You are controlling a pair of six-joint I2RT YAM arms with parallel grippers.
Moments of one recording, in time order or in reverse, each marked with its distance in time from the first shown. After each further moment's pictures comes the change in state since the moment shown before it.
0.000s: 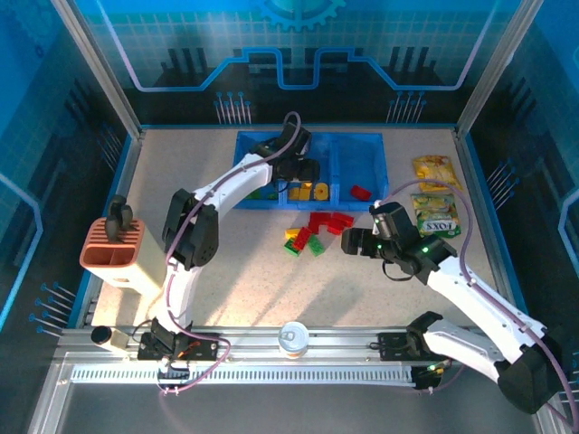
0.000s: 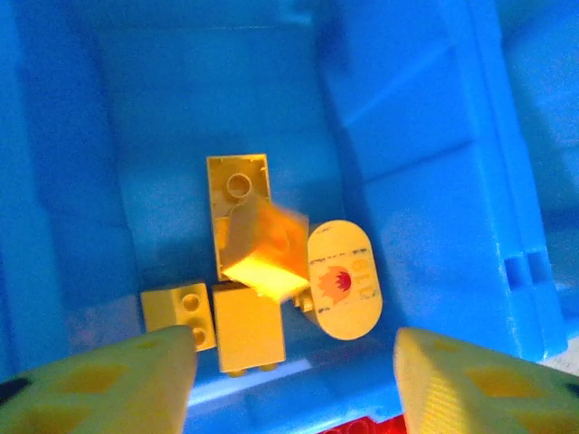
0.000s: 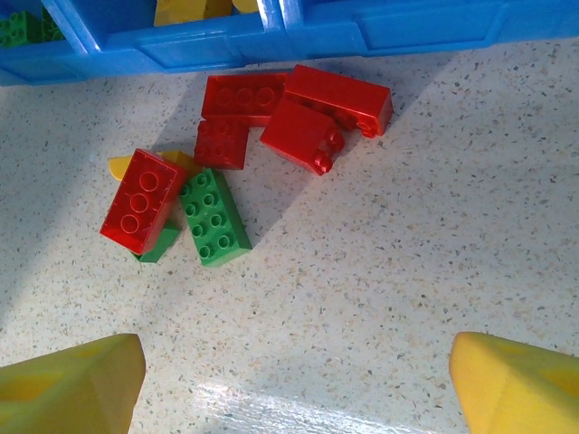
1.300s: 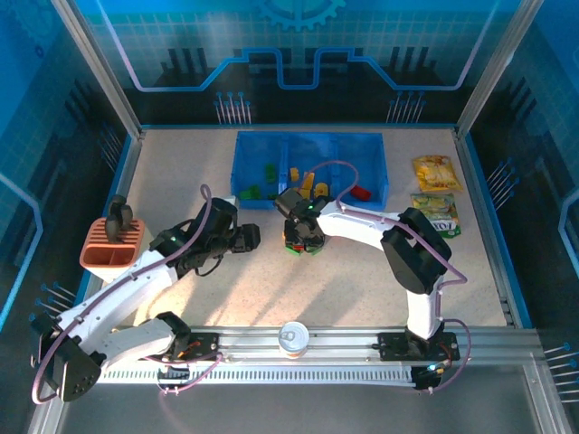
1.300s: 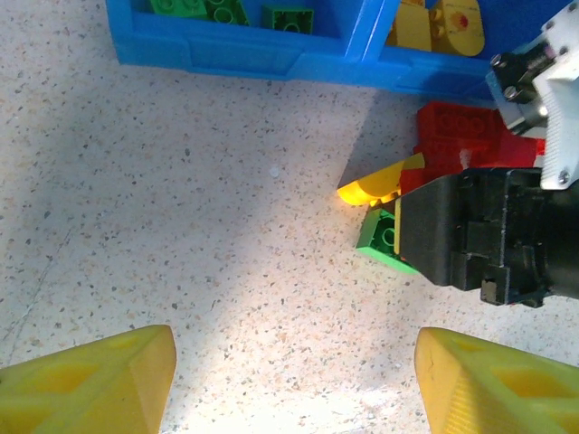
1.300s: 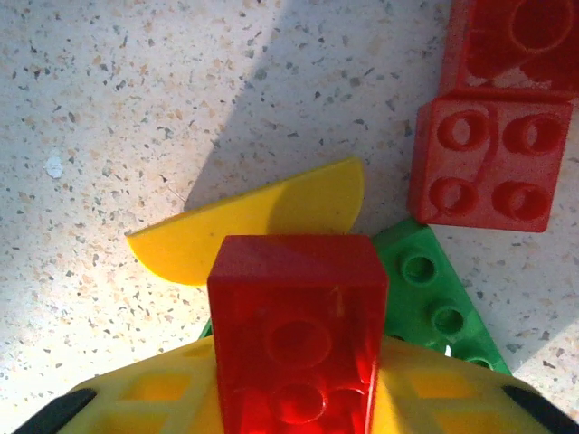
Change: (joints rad) left arm -0.055 -1.117 -1.069 0.011 -0.127 -0.157; right arm 0.277 0.958 0.585 -0.004 0.076 0.259
